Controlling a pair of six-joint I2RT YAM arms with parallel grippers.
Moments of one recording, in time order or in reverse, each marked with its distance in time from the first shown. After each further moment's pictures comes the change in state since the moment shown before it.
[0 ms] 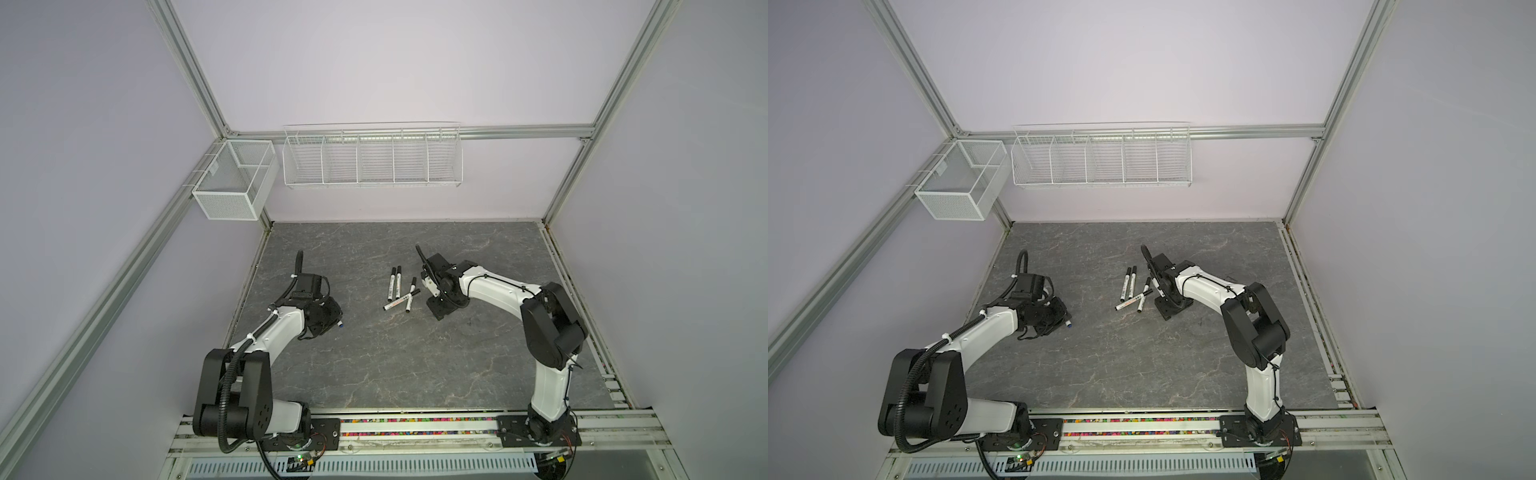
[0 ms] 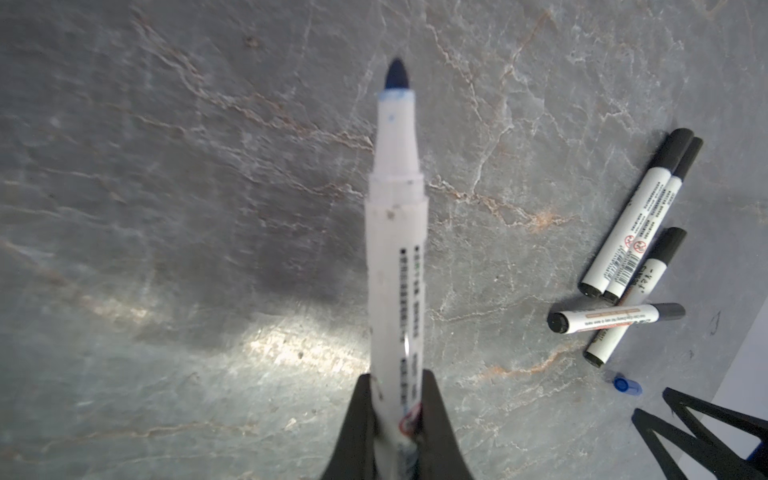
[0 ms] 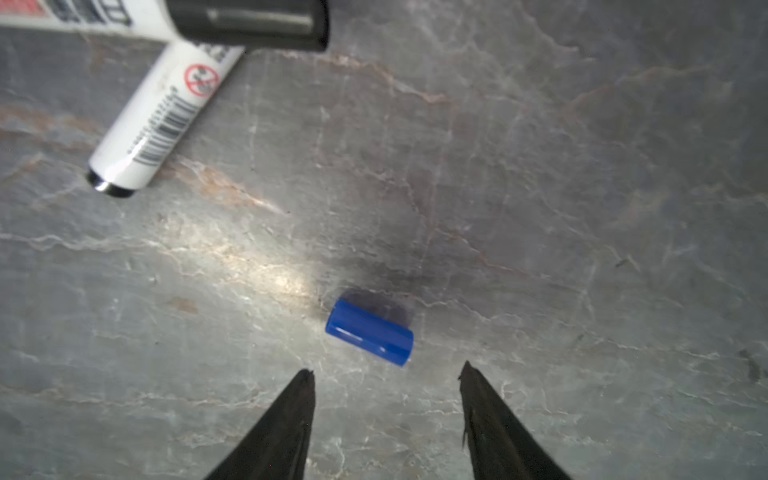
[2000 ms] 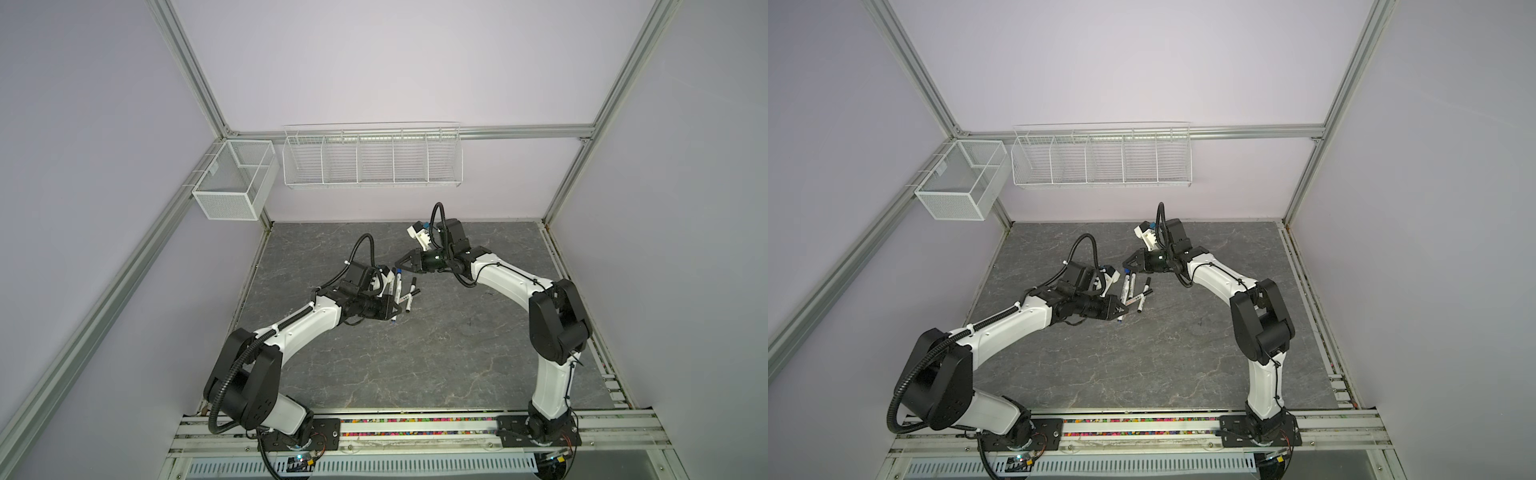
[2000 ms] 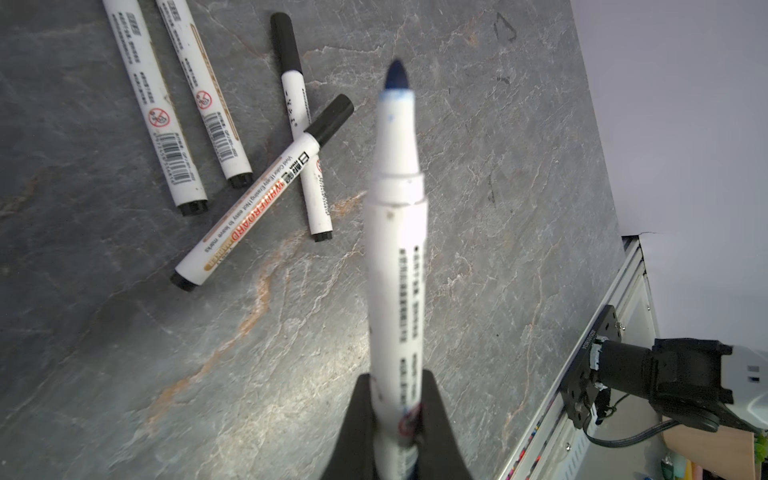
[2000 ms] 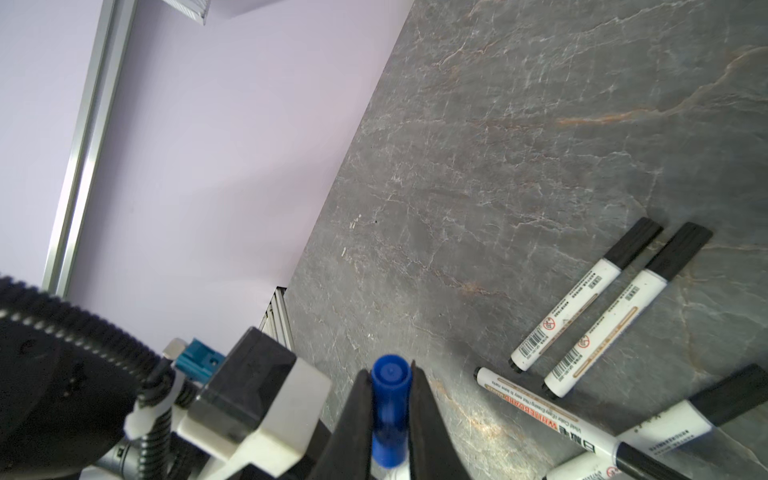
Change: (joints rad) left arm -0.420 0.091 0.192 0.125 0.230 0.374; right arm -0.123 -0.001 0.107 0.641 -0.859 0.441
